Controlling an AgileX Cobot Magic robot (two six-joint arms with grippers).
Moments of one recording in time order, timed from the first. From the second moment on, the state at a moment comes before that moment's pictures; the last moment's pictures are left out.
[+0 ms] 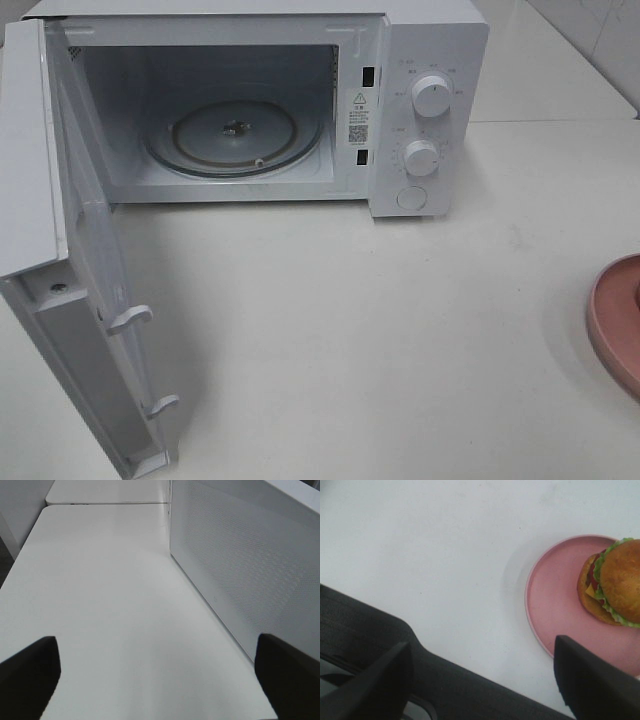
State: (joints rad) left arm 0.05 -0.01 -0.52 -0.09 1.08 0.10; right arm 0.51 0.46 -0.68 -0.13 1.16 0.08
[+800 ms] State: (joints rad) left arm 0.05 -0.01 -0.52 -0.09 1.08 0.10; right arm 0.19 0.06 -0.66 -0.01 1.08 -0.05
